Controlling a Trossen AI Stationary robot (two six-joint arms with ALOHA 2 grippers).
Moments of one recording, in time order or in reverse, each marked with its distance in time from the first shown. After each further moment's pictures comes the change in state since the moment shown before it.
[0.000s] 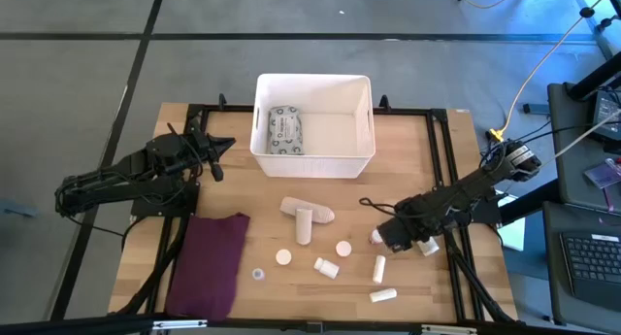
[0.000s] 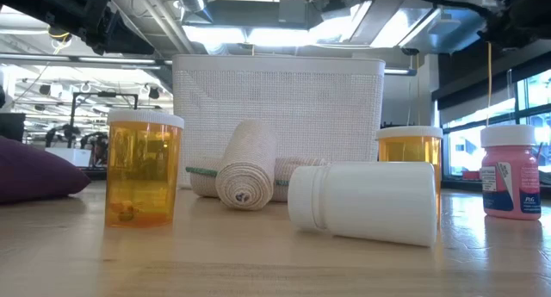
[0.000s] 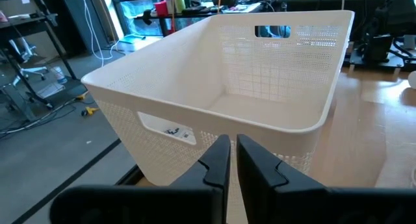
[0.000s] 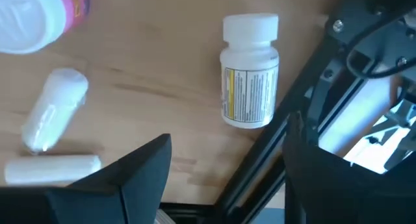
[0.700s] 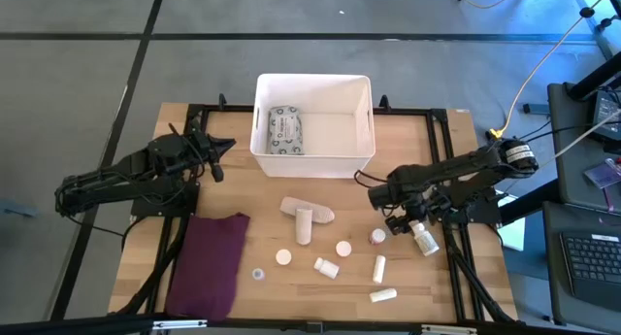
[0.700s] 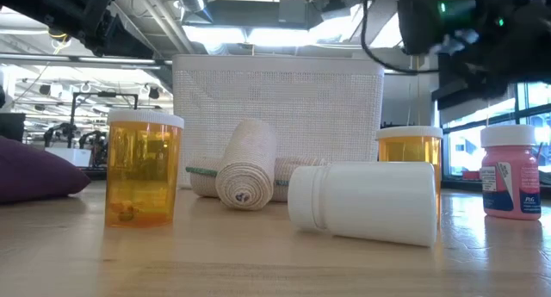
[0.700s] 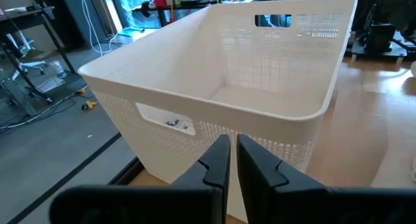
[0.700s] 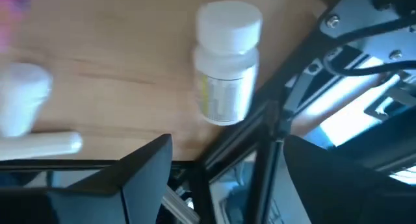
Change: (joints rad) left arm 0.000 0.008 0.000 -0.027 0.000 0.000; right arm -0.343 0.000 -0.181 -0.026 -0.239 -0.443
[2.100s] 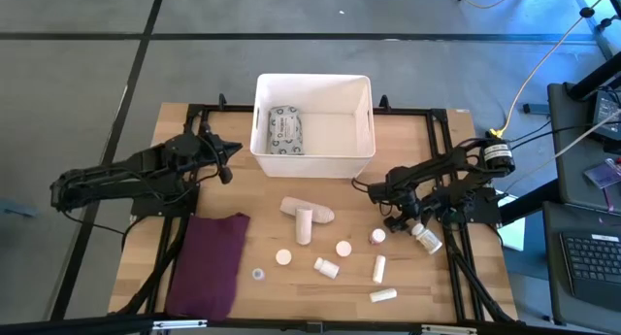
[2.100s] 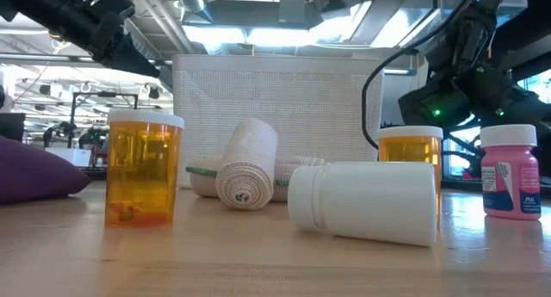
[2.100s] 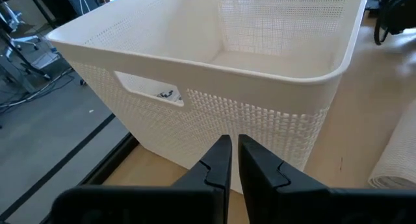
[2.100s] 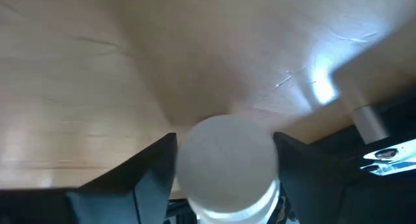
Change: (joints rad) left arm 0.000 0.143 0.000 0.000 -0.001 -0.008; right arm -0.159 0.174 -0.295 0.406 -0.039 -0.247
